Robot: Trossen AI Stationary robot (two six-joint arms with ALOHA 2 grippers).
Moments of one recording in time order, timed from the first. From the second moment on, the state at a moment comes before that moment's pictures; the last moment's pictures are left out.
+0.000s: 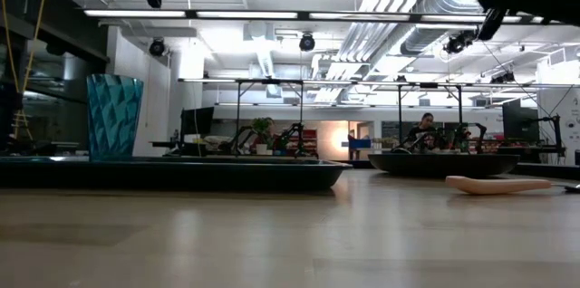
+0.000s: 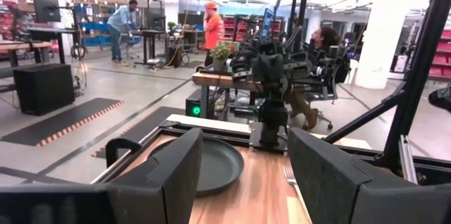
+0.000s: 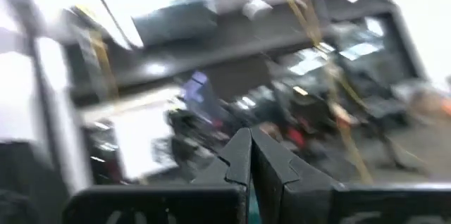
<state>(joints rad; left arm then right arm) 0.12 0.63 0.47 0.25 -0.07 -0.06 -0.09 0.18 0.05 0.62 0.19 0.22</state>
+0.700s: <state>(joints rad) 0.12 0.63 0.47 0.25 -0.09 -0.05 -0.09 0.96 0.35 -0.20 0.44 0.45</state>
